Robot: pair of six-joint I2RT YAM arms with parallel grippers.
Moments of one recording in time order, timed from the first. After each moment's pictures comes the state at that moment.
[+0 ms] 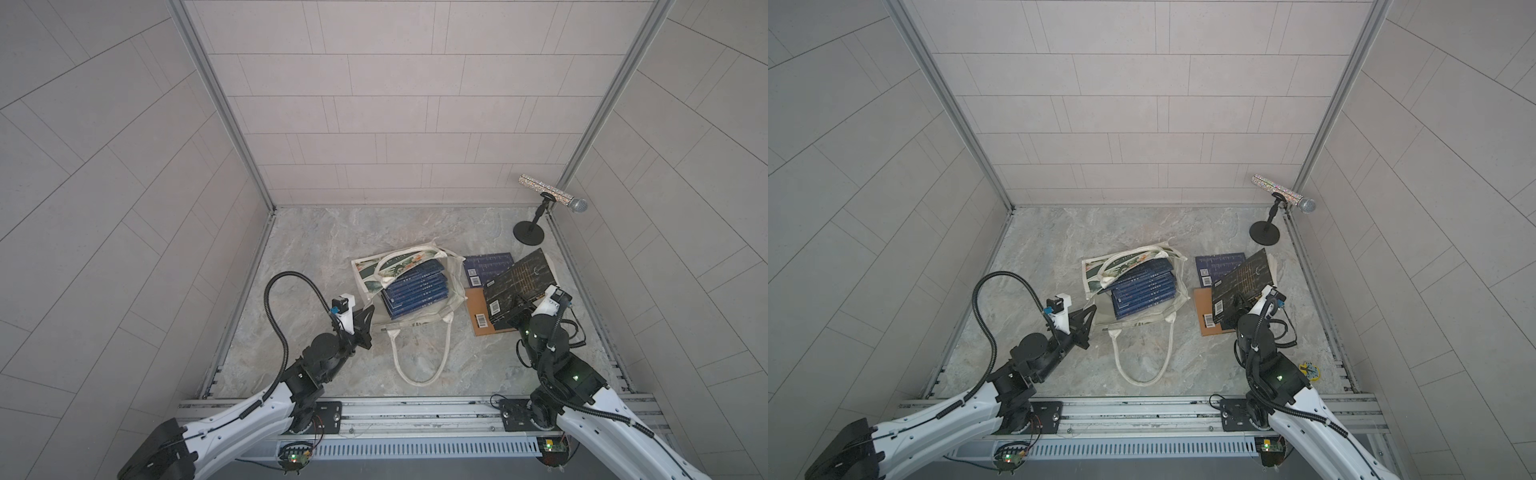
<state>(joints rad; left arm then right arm) -0.82 0.65 0.03 0.52 -0.28 -0.37 0.46 0.41 0.24 -0.19 0.51 0.87</state>
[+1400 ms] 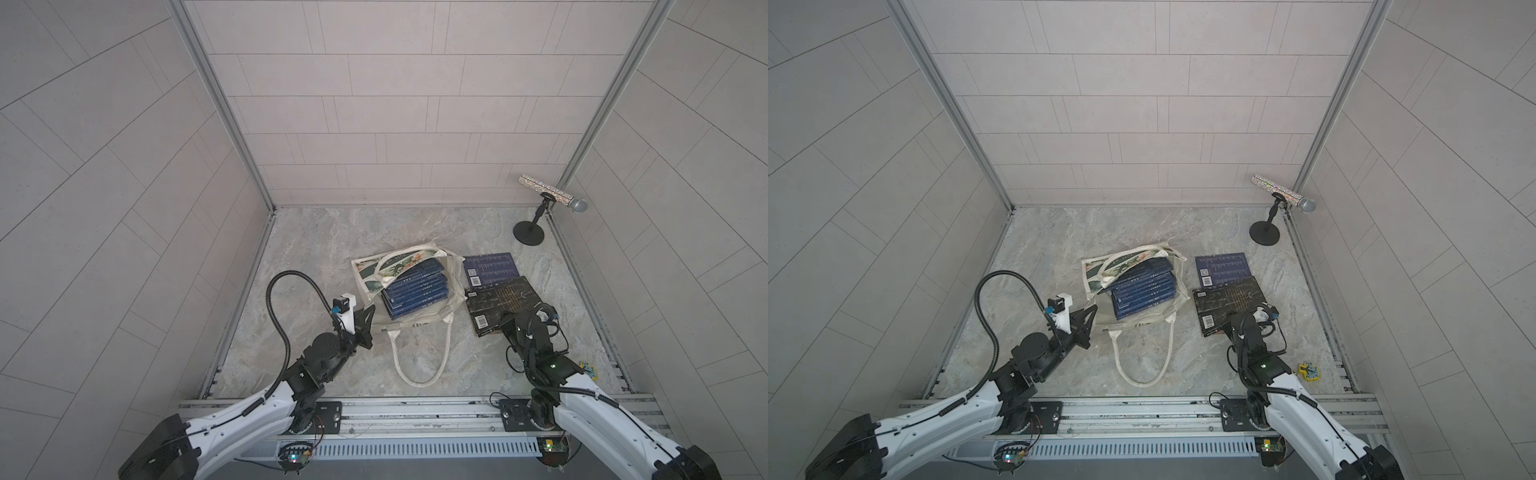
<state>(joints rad) -0.82 0.68 0.03 0.55 -0.28 -0.37 0.34 0.65 0.10 -0.04 0.31 1.21</state>
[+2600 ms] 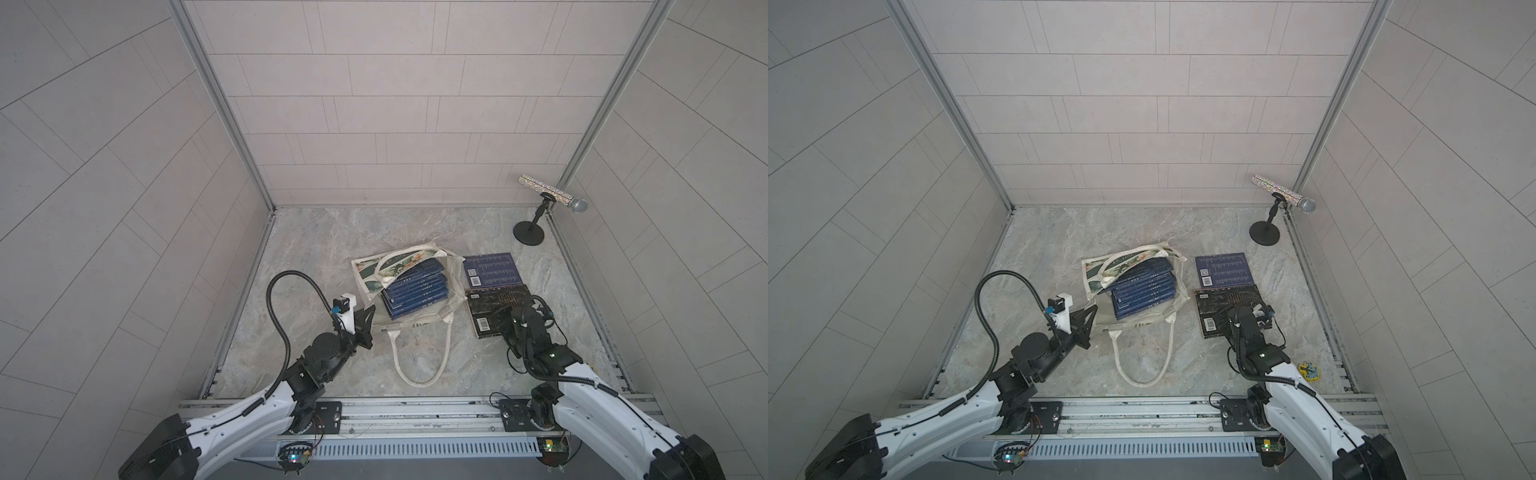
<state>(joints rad) -0.82 0.68 0.03 0.55 -0.28 -0.37 0.32 0.76 0.20 -0.24 0.20 1.22</state>
